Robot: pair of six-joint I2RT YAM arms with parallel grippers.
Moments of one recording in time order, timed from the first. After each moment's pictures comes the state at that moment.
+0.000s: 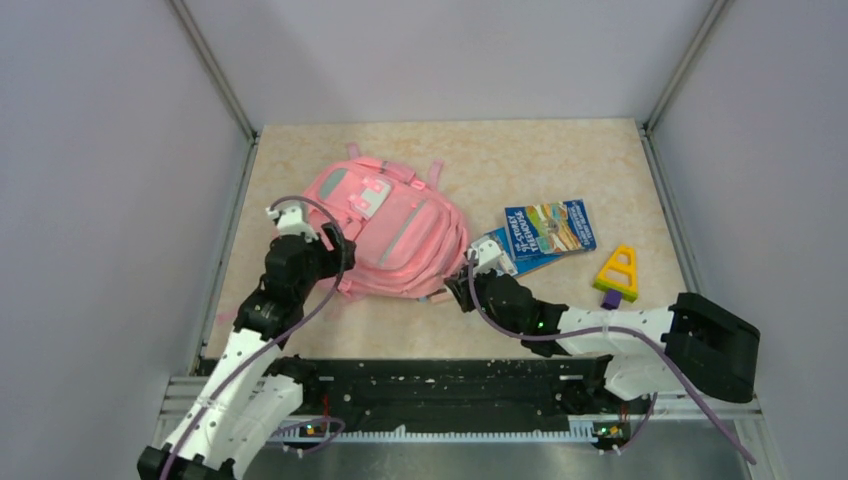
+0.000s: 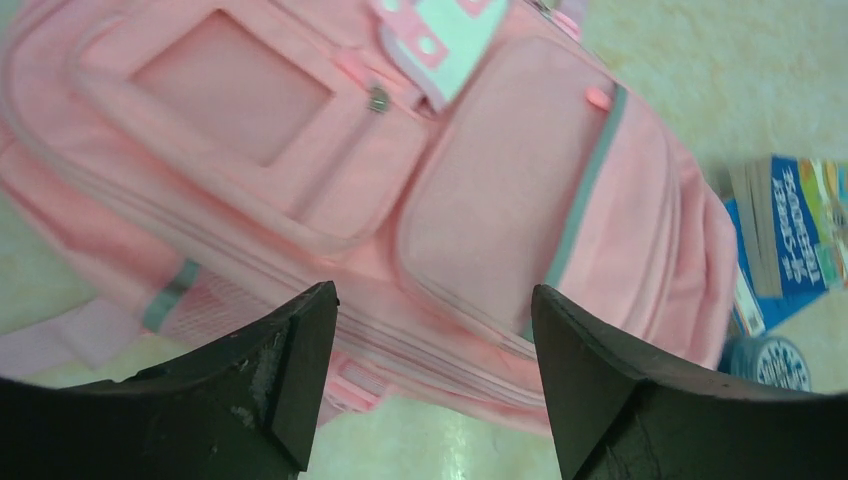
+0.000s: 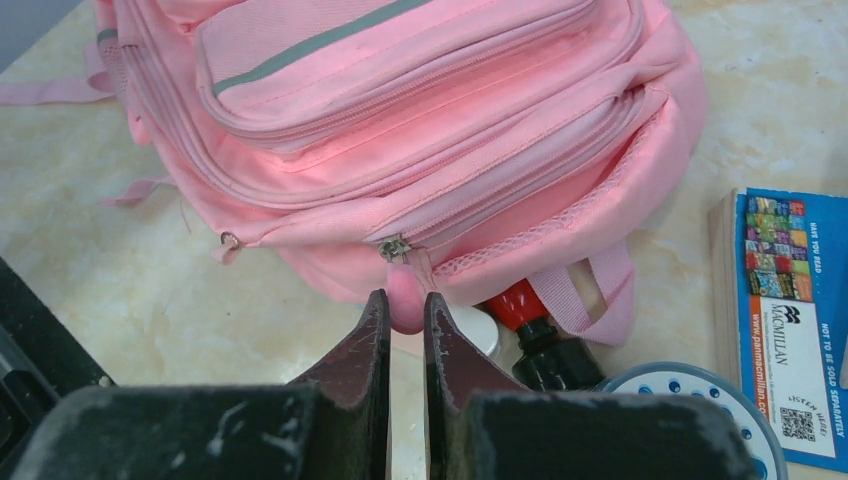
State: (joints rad) left arm -0.22 0.67 0.56 -0.30 -0.10 -0.49; right arm 1.11 1.27 0.46 0.54 0.43 0.31
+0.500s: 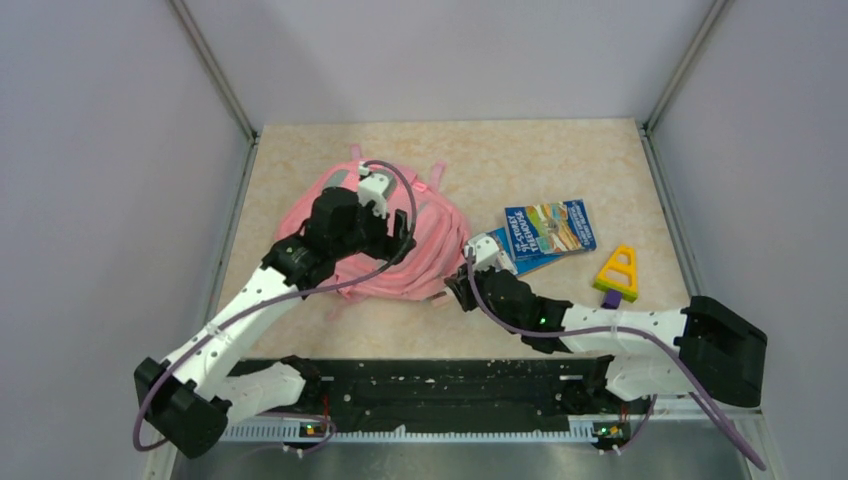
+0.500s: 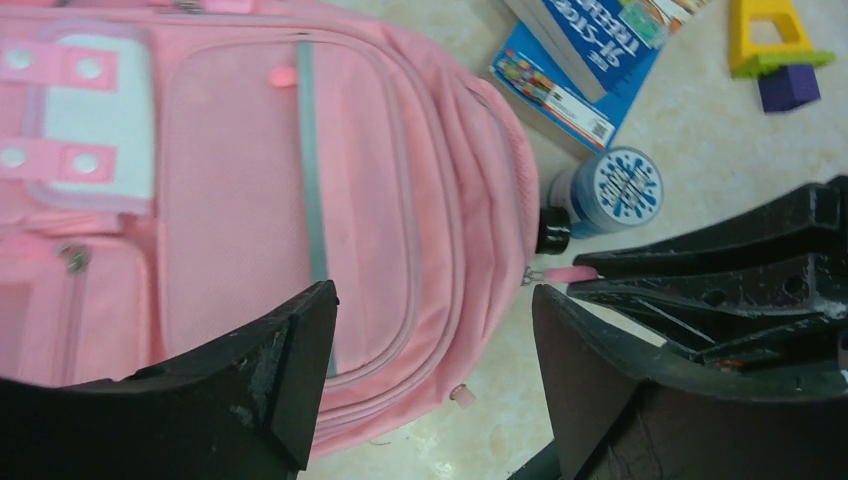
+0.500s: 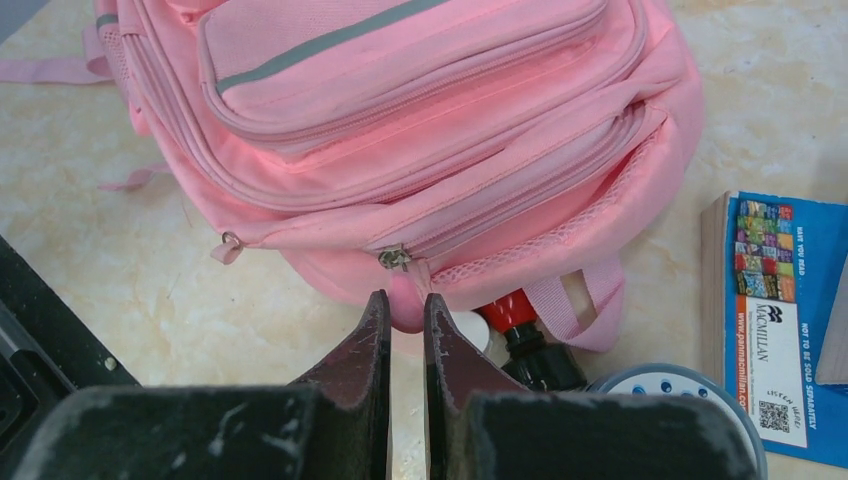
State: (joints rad) left arm -0.55 1.04 0.99 -0.45 0.11 -0.19; right arm 1.11 1.22 0.51 0.40 0.40 0.29
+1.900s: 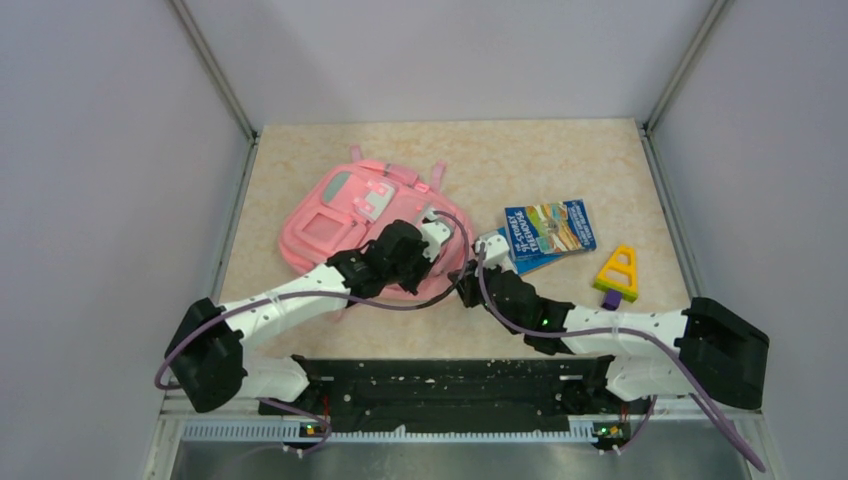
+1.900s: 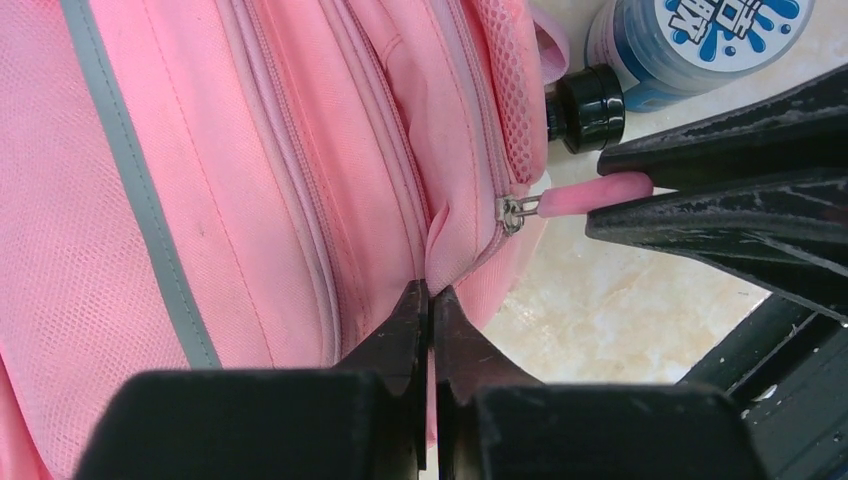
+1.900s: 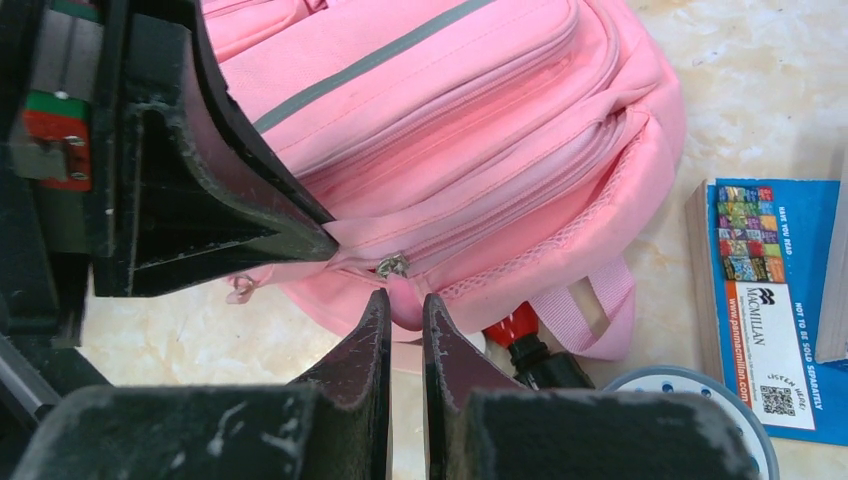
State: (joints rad) left arm -0.82 1.30 0.87 -0.32 -0.02 -0.01; right arm 1.10 1.21 0.48 0.45 0.46 0.37
